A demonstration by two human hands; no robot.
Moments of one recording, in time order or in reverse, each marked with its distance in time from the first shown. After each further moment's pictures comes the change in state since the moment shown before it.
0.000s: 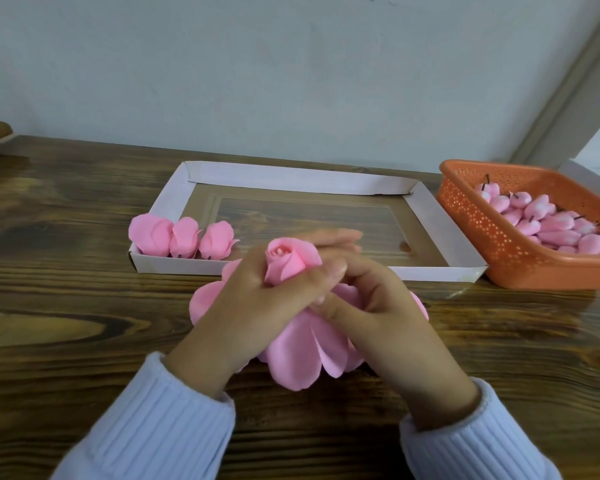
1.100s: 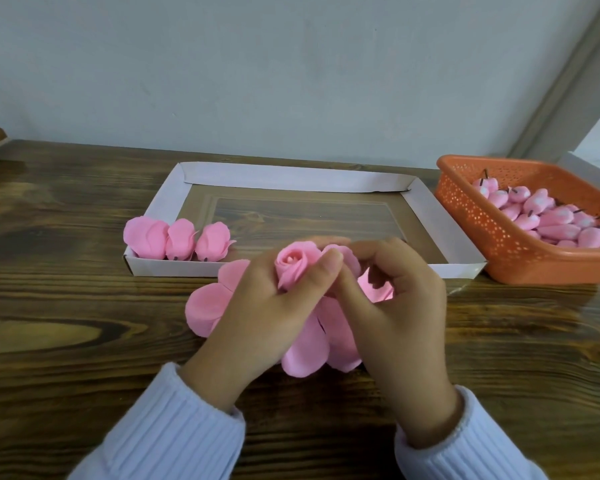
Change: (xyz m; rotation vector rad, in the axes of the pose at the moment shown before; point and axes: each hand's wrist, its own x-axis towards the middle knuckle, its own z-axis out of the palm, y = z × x) left_hand 0.001 -0.002 0.017 0.185 0.117 0.088; right_hand -0.003 0.000 0.008 -0.721 0.603 -0.258
